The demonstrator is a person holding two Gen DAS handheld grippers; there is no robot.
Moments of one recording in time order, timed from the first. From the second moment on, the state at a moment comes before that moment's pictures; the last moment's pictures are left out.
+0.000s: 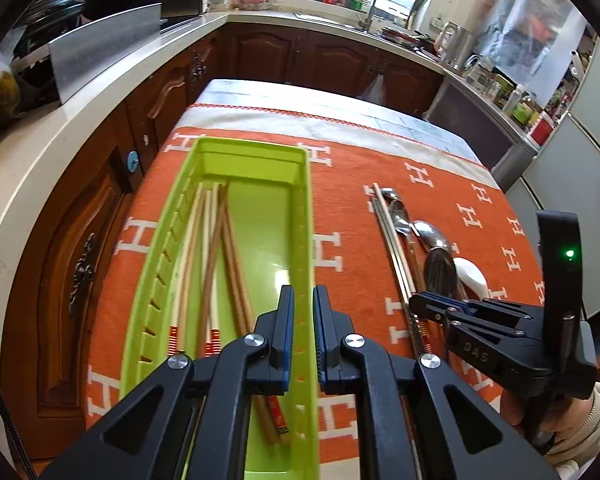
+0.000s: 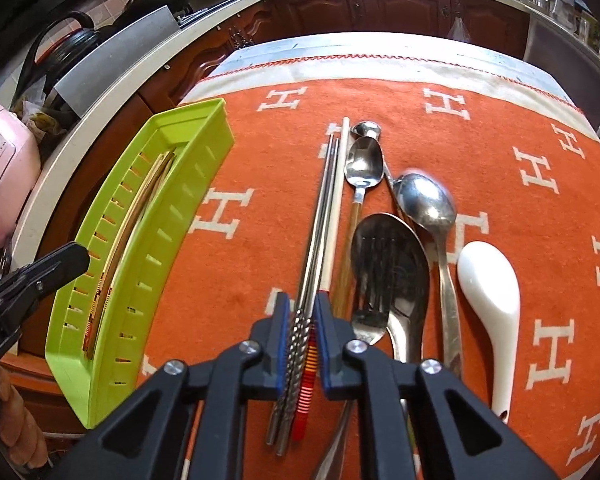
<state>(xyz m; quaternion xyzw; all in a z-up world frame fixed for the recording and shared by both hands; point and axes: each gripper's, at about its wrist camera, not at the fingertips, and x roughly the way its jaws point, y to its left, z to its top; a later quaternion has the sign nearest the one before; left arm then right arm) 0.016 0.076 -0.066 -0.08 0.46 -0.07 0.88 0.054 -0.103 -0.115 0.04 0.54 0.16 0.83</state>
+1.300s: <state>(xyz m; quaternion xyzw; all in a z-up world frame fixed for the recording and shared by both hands) 0.015 0.055 -0.075 -0.09 0.48 -0.11 0.87 0.069 -0.079 -0.122 0.02 0.56 0.16 0.82</state>
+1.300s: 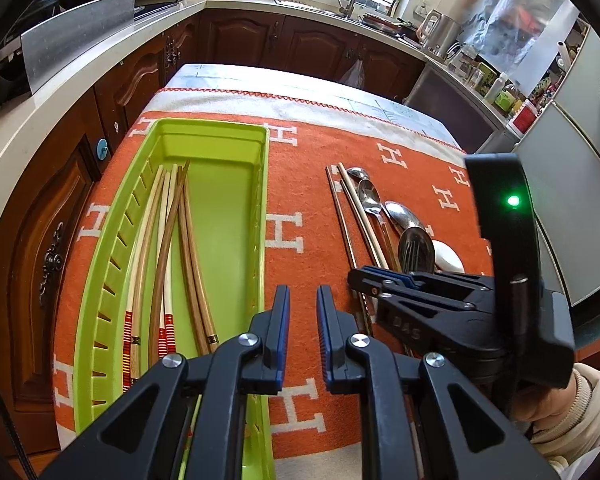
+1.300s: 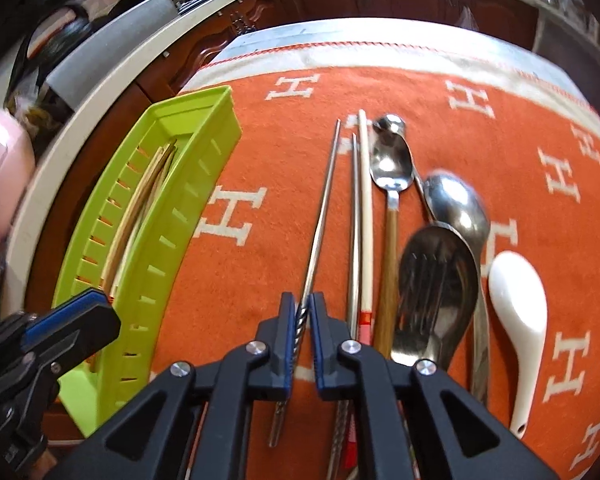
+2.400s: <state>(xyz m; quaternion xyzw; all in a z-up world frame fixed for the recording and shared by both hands) 0.026 0.033 -0.074 -0.11 0.51 -0.12 0.85 0.052 -0.138 -0.059 0.10 0.48 0.17 0.86</state>
